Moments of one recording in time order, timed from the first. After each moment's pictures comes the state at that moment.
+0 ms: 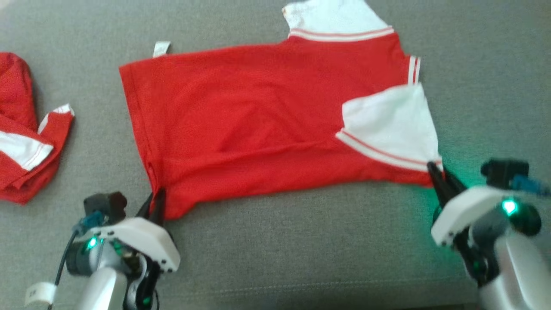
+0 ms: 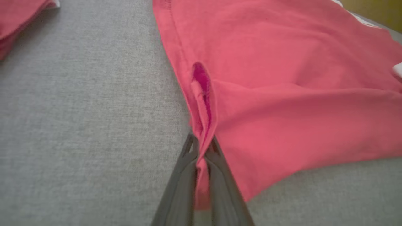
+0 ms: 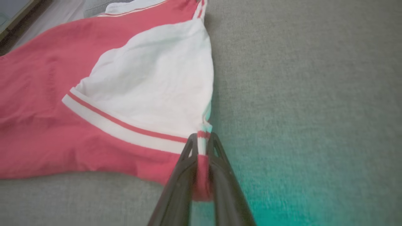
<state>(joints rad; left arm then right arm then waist) -0.11 0.15 -0.21 0.25 -0.39 0.07 0.08 -0.19 -0.17 0.05 0.30 0.36 0.13 0.27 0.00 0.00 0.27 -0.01</state>
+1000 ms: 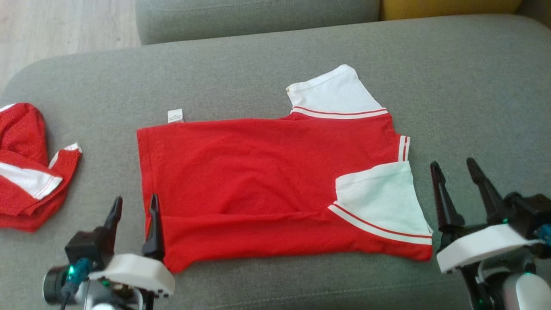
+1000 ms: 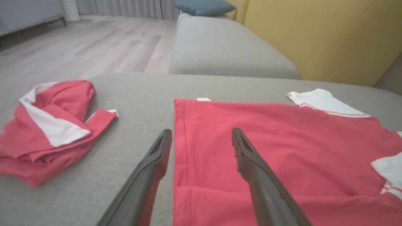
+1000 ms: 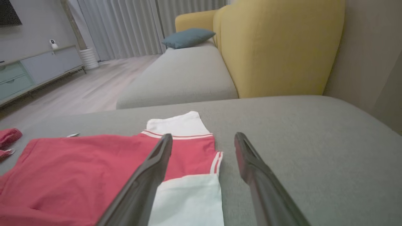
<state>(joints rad) 0.11 0.18 -0.21 -0.04 -0.27 0.22 -0.08 0.07 -0.07 -0.01 -0.12 0.18 0.13 0.12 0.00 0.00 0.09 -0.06</state>
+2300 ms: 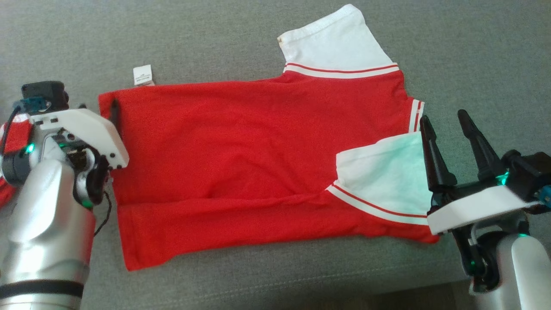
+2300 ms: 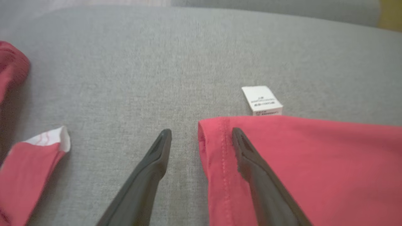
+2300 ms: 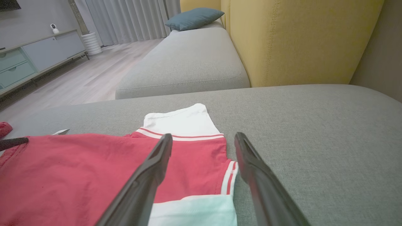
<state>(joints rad) -0.58 0.25 -0.18 0.59 -0.38 0.09 0.20 -0.09 -0.07 0.05 -0.15 0.20 0.13 0.14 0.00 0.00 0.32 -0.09</state>
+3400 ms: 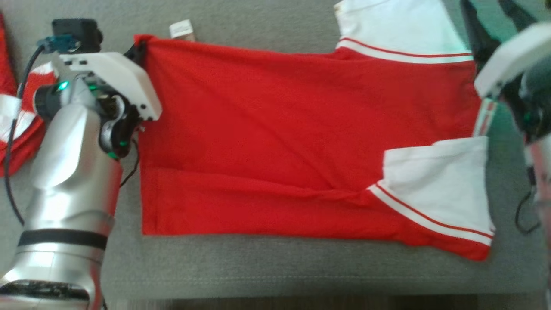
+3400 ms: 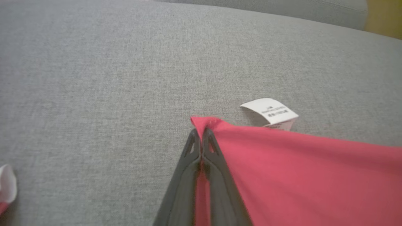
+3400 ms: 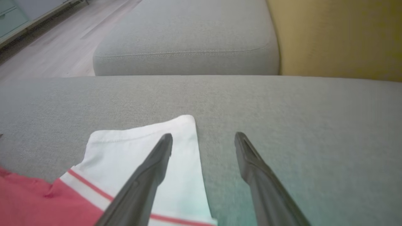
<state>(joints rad) -0.81 0.17 -0.25 0.72 -0.41 -0.01 0.20 -0.73 -0.33 0.16 0.41 0.42 0.13 0.31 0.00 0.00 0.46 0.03</state>
